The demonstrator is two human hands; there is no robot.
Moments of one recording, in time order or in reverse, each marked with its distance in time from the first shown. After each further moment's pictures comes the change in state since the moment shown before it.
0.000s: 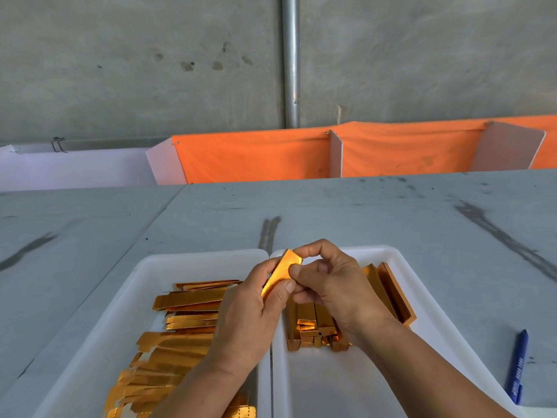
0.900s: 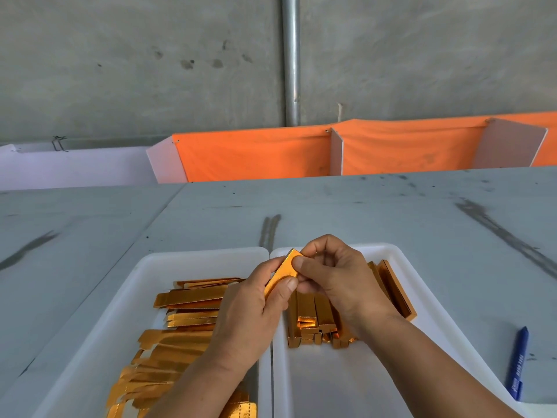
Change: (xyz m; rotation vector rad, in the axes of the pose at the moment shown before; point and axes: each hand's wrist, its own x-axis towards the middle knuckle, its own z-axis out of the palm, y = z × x) left_hand 0.001 0.002 -0.003 0.052 -0.037 0.022; right_hand -0.002 -0.007 -0.003 0.021 0.058 -0.027
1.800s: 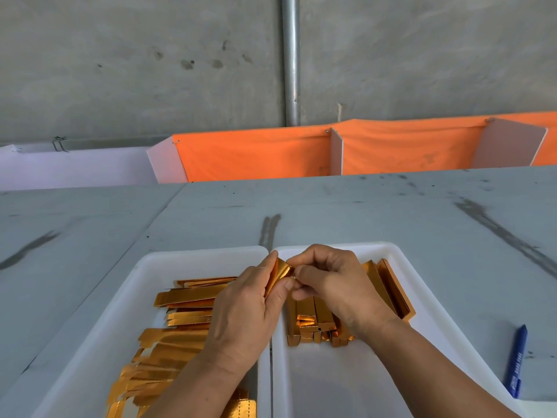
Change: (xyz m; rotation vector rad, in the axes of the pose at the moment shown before) left_hand 0.002 -0.007 0.001 0.329 0.108 0.167; right_hand -0.004 0.001 0.000 -0.179 -0.084 -0.004
